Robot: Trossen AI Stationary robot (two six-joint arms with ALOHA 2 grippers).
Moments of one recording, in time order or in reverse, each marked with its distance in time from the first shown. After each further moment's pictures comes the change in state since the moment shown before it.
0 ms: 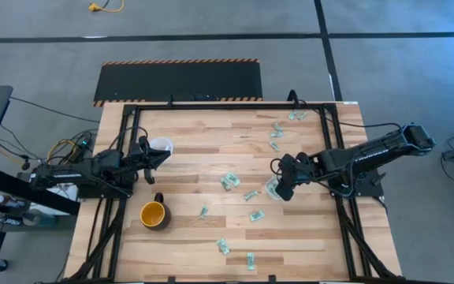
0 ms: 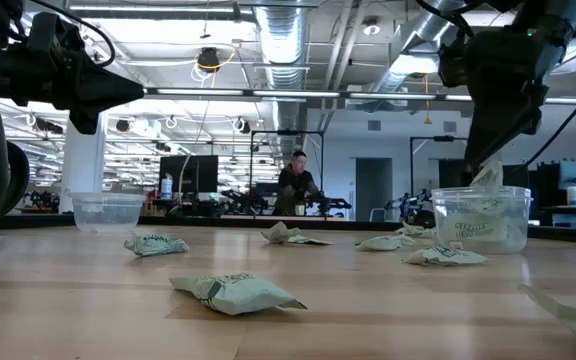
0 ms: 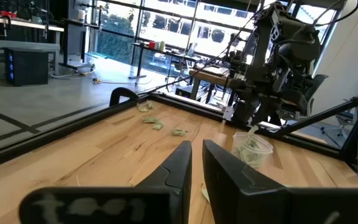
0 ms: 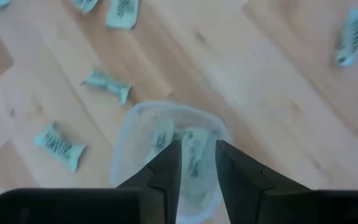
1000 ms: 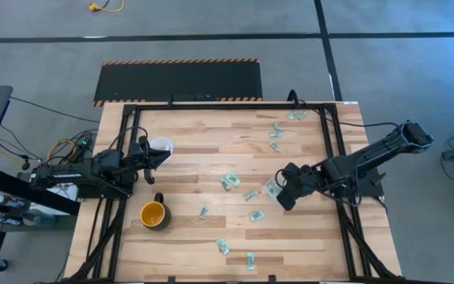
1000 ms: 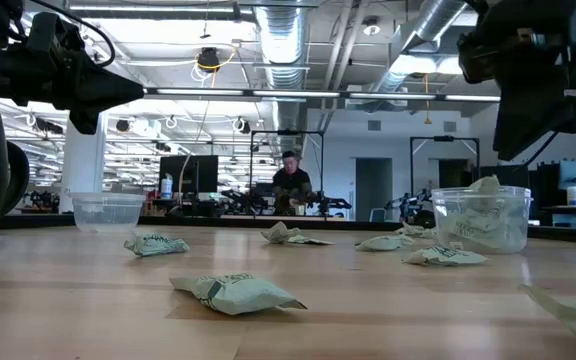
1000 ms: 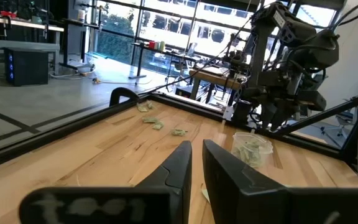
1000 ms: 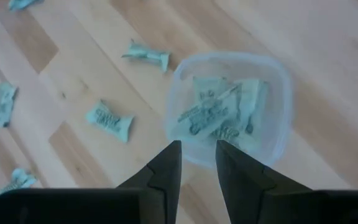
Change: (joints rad) left arm 0.000 0.000 0.000 0.000 0.000 0.000; right arm 0.141 0.000 0.000 0.011 -0.044 0.277
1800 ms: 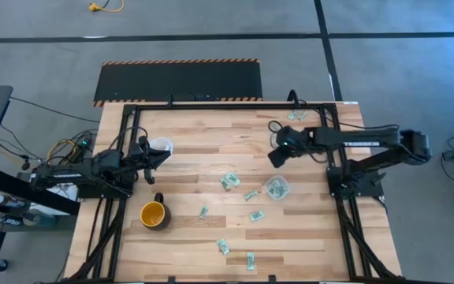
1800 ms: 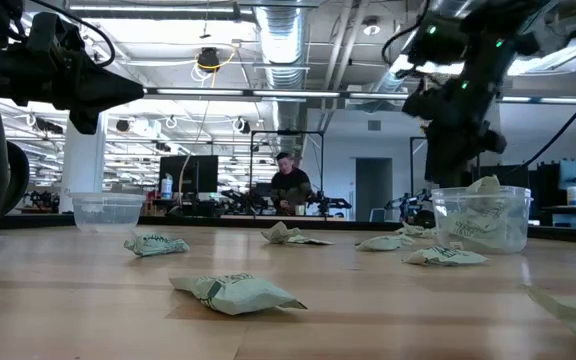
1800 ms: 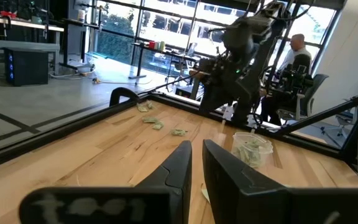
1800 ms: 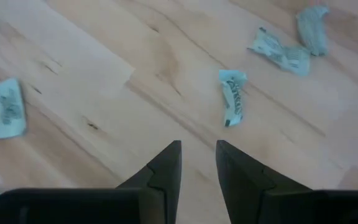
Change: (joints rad) left arm 0.000 0.000 0.000 0.000 0.000 0.000; right arm -0.616 0.076 0.000 0.079 -0.022 -0.454
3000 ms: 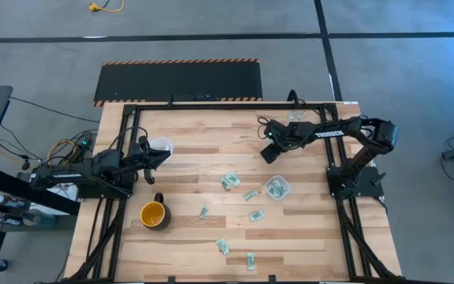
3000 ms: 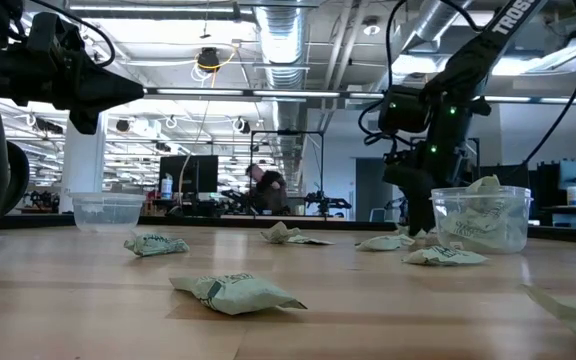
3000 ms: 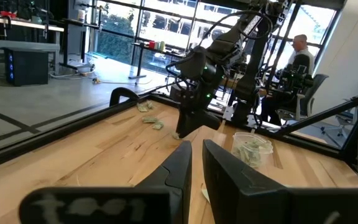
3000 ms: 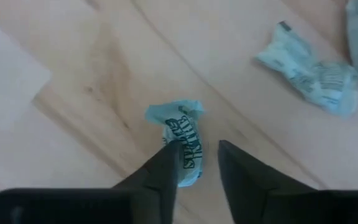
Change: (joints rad) left arm 0.000 0.000 0.000 0.000 0.000 0.000; right arm -0.180 0.342 -0.001 0.233 -0.089 -0.243
